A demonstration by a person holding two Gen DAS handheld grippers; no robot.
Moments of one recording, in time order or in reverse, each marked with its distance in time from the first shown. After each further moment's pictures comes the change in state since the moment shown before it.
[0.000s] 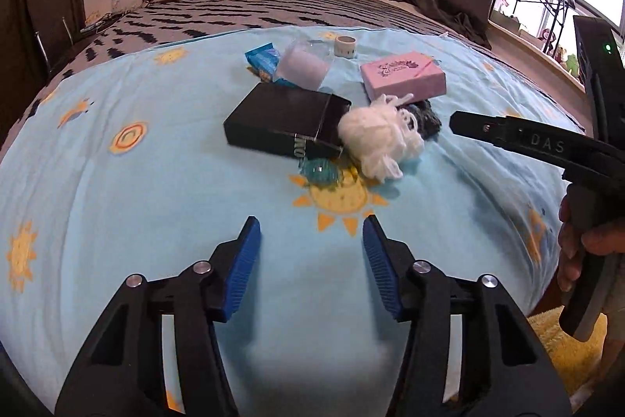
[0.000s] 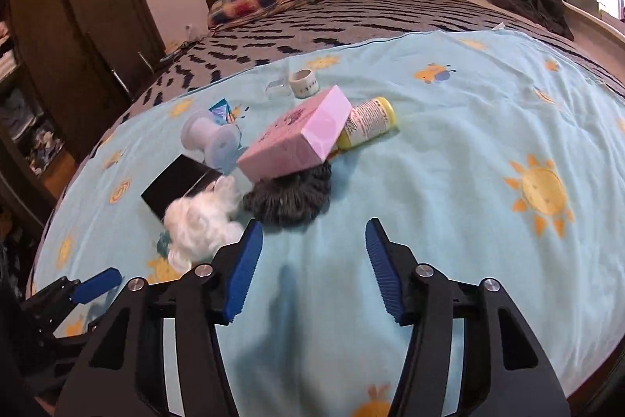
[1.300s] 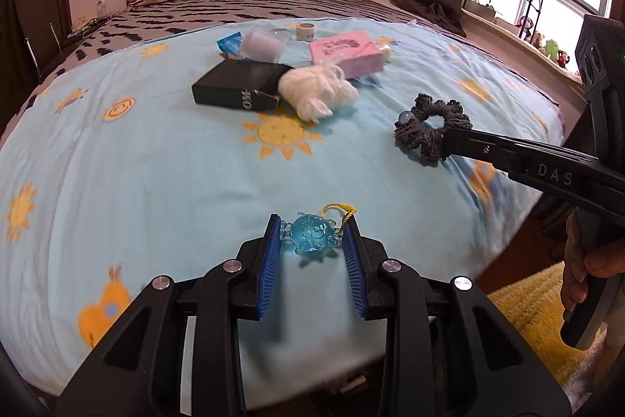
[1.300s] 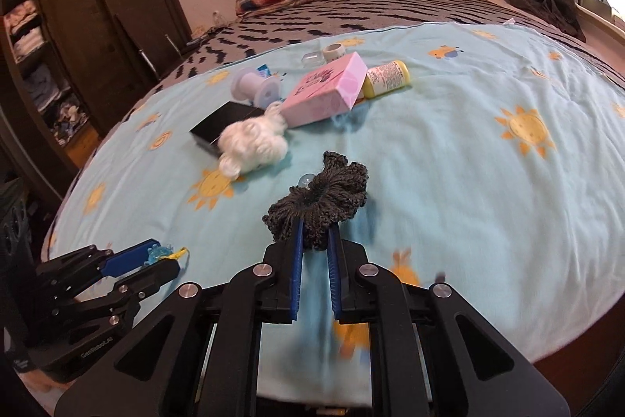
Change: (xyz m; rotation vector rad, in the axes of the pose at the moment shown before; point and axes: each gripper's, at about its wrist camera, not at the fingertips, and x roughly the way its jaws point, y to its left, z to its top) left arm -0.044 -0.035 -0.054 0.035 -0.002 -0.054; right arm -0.067 0.011 -0.071 -0.074 0.010 0.079
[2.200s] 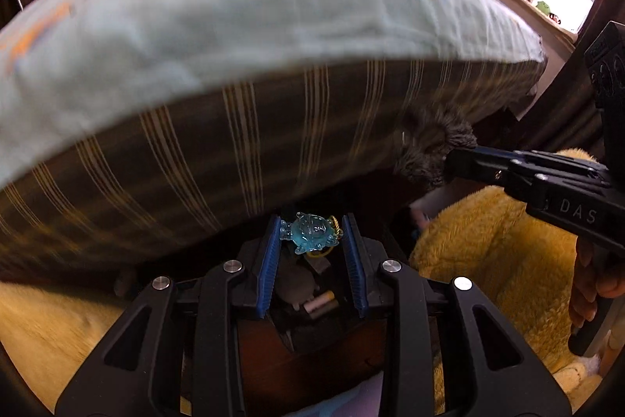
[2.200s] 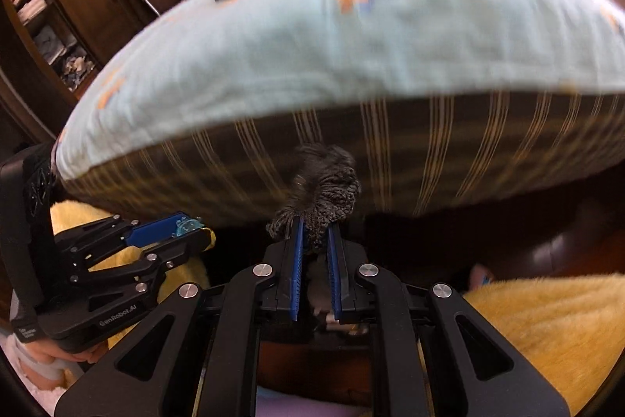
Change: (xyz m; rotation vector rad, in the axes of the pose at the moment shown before) left arm 0.014 -0.040 -0.140 -0.028 0.213 -0.064; right arm -0.015 -0.003 -0.161 0.055 0.242 0.021
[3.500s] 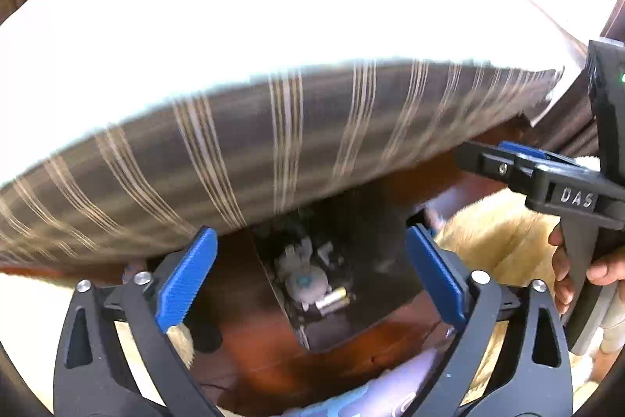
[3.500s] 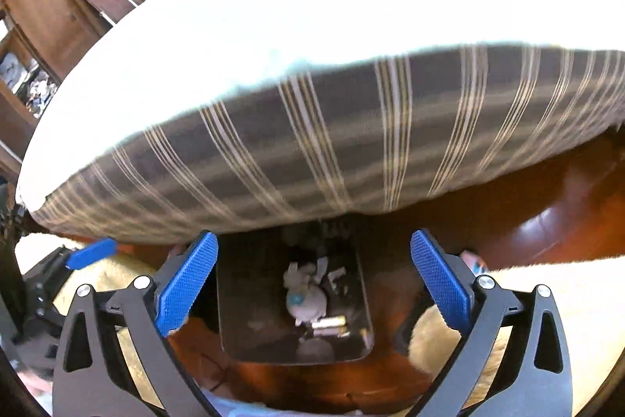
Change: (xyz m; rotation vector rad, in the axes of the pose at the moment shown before) left arm -0.007 0.020 0.010 -0.040 -0.017 0.045; right arm 0.007 -0.024 0.021 0.083 -0.059 -0.118
